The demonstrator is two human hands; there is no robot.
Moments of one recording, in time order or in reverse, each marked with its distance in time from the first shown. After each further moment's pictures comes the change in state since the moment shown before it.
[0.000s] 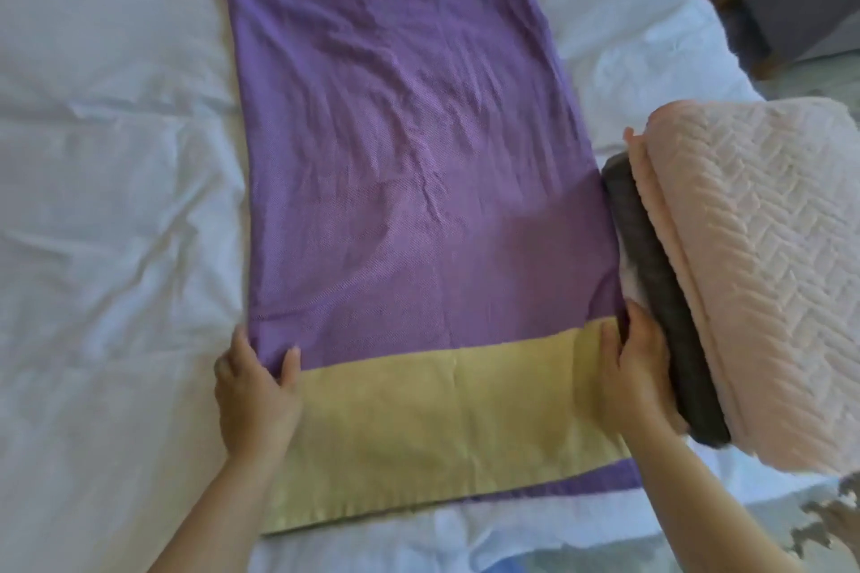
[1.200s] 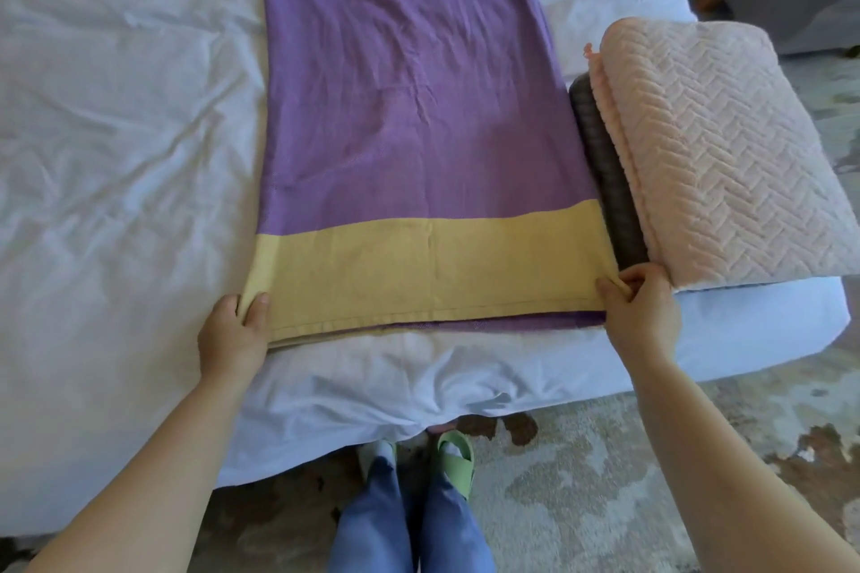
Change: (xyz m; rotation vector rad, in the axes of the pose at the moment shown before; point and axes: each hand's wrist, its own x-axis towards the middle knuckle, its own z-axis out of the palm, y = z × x) left_hand -0.092 -0.082 -0.019 -0.158 0.000 -0.069; right_hand -0.079 0.063 -0.064 0.187 0.019 0.027
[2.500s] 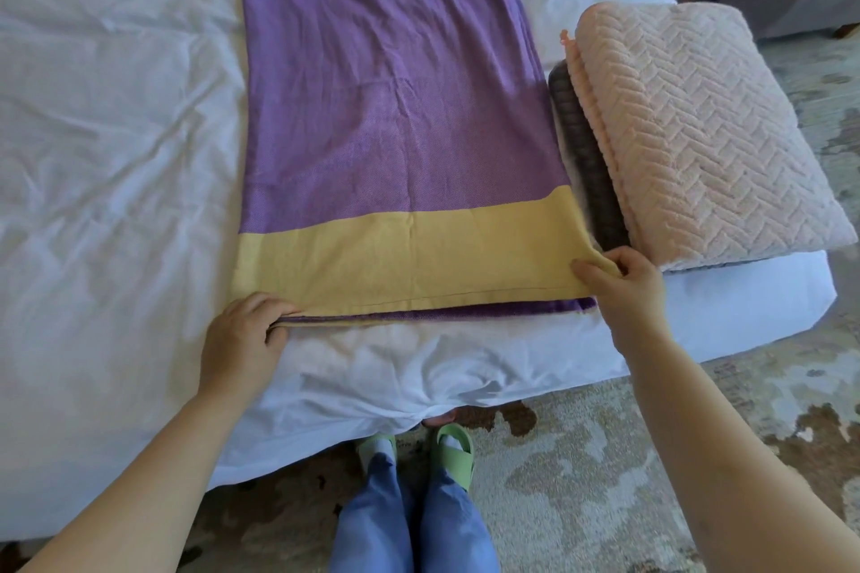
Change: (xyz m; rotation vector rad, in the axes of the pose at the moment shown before) left_hand -0.026 0.004 -0.004 0.253 -0.092 0.717; right_hand 0.000 -0.003 -0.012 0.365 -0.144 0.063
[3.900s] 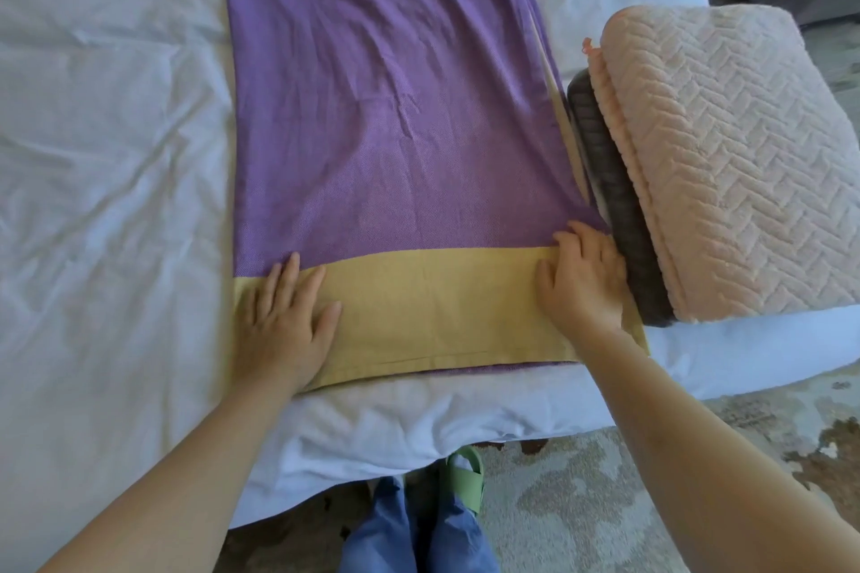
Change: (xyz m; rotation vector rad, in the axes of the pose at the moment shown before) left_hand 0.071 0.017 0.041 0.184 -0.124 -0.135; right_hand 0.051 -0.009 0.080 -0.888 0.017 -0.387
